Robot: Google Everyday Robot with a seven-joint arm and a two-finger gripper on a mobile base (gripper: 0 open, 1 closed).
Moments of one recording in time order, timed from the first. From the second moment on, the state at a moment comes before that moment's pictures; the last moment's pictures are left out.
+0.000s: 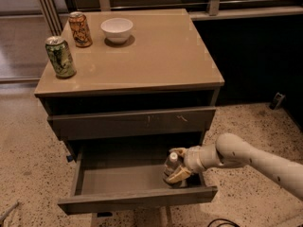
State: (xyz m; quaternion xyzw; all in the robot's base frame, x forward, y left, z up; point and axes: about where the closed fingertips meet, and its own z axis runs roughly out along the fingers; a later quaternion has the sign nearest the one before) arm 0.540 -0.088 0.467 -0.59 0.69 0.26 0.34
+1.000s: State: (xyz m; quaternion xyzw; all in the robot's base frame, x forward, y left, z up) arm 0.539 -0.085 0.467 -0.59 0.68 0.27 0.34
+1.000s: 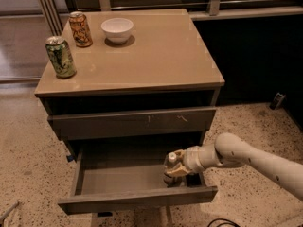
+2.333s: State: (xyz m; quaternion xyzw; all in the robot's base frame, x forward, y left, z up) arm 0.496 -0.053 0.812 -0.63 0.64 0.27 0.35
